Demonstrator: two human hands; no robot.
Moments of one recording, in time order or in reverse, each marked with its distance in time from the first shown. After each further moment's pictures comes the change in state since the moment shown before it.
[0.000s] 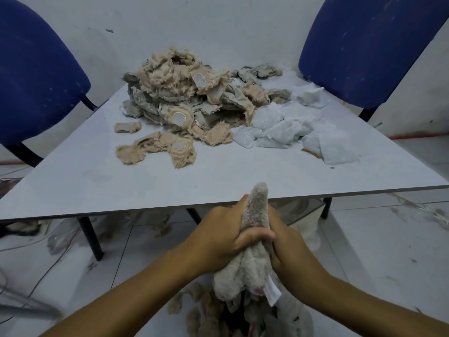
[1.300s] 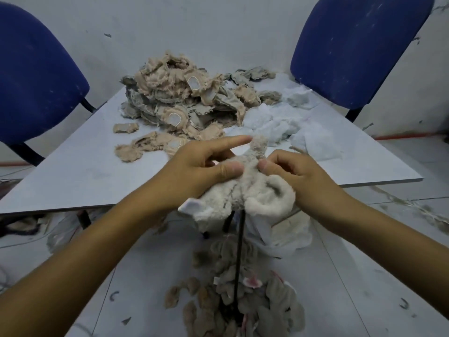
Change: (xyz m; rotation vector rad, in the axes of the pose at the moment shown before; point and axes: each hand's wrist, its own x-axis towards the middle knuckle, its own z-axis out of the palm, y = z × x) left_hand 0.018 0.046 -0.077 -0.129 0.095 0.071; right_hand 0.037 -0.078 -0.071 0.020 0.061 0.004
